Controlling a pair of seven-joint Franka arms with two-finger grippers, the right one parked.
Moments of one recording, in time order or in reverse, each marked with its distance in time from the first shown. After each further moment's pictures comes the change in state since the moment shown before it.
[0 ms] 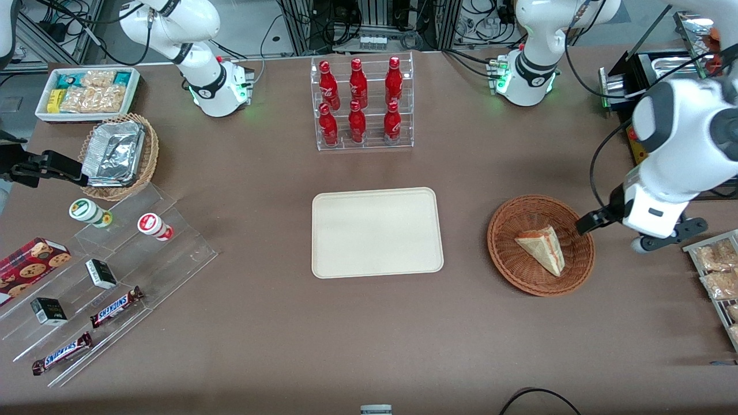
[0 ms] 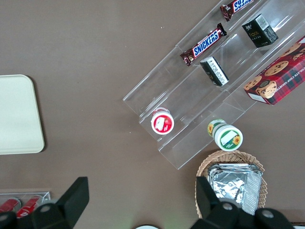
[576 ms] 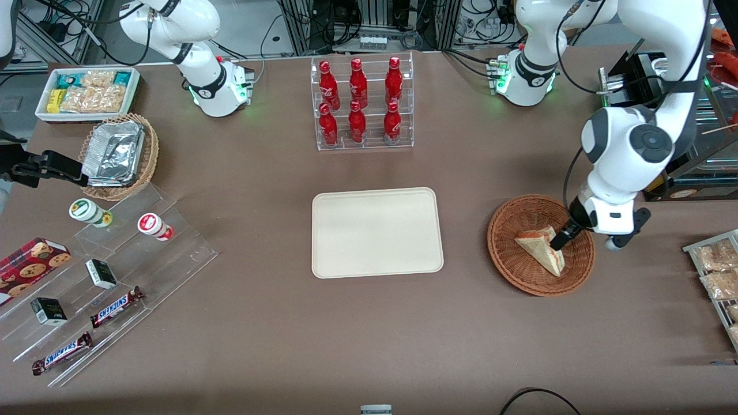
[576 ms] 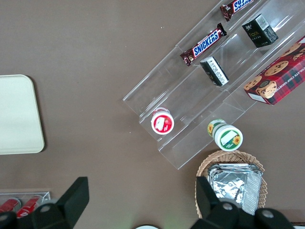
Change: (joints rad) arm -0.027 0.034 -0.009 -0.295 -0.001 0.444 -0.353
